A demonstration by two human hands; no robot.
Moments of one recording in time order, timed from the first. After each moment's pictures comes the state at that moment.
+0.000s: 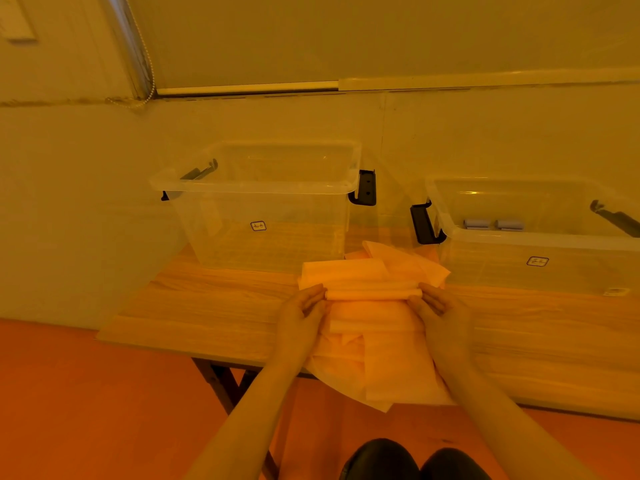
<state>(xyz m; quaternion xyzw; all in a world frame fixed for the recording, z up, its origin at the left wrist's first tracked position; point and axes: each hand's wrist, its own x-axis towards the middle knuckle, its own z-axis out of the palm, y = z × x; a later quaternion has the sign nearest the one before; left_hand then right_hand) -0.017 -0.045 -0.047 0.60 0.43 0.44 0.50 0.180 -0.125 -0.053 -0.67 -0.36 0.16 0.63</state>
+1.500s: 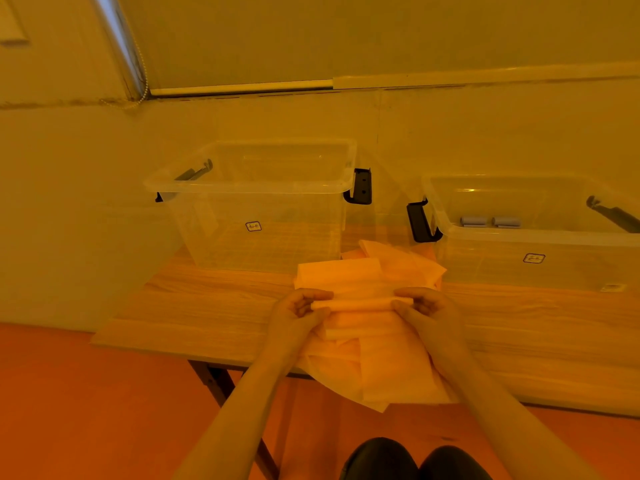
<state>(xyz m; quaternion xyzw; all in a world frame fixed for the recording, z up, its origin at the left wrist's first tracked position) -0.024 -0.046 -0.040 0.57 0.39 0.42 0.59 0.184 -0.131 -0.053 -0.61 -0.39 0.30 0.62</state>
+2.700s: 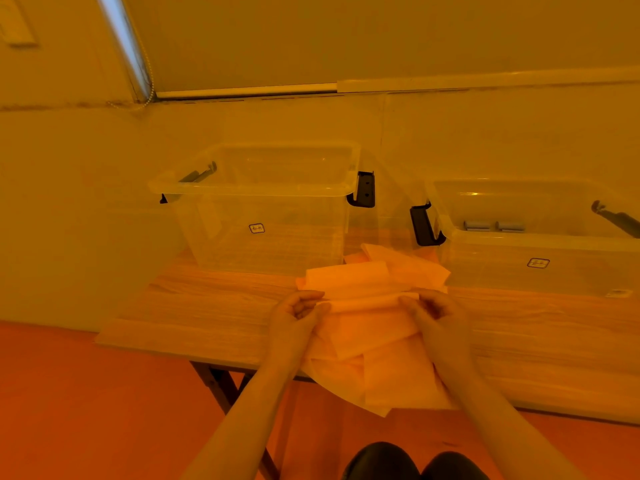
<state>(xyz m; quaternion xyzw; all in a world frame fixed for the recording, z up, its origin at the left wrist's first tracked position) -0.022 -0.051 -0.041 0.55 0.42 0.48 0.55 0.178 -0.133 -0.054 -0.61 -0.39 0.22 0.65</state>
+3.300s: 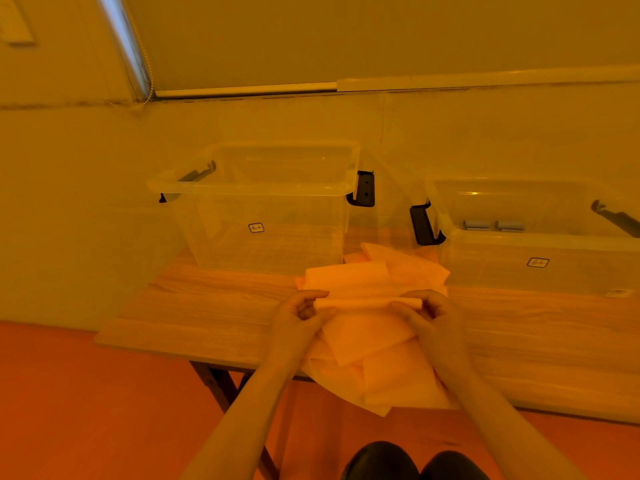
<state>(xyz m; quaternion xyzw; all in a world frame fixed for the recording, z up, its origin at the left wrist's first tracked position) -0.022 -0.053 -0.039 0.57 0.40 0.45 0.56 0.176 -0.133 -0.049 -0.59 -0.44 0.23 0.63</state>
